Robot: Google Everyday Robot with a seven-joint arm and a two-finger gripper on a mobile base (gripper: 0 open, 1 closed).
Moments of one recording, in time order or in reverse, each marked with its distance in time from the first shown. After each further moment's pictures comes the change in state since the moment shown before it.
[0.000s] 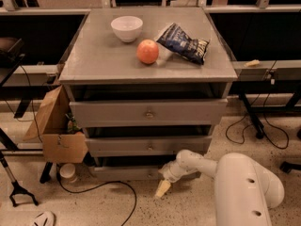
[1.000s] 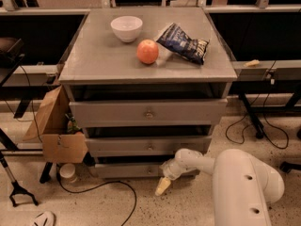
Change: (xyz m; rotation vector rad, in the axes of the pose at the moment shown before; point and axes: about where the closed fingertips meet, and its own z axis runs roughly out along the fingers) arm -0.003 -0.014 -0.008 0.056 0.035 -0.021
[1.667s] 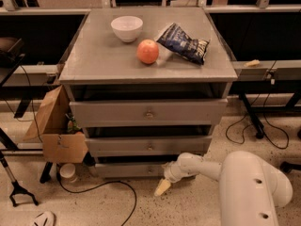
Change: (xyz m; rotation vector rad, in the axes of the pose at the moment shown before) arm 0.000 0.006 -0.004 0.051 -0.039 0.064
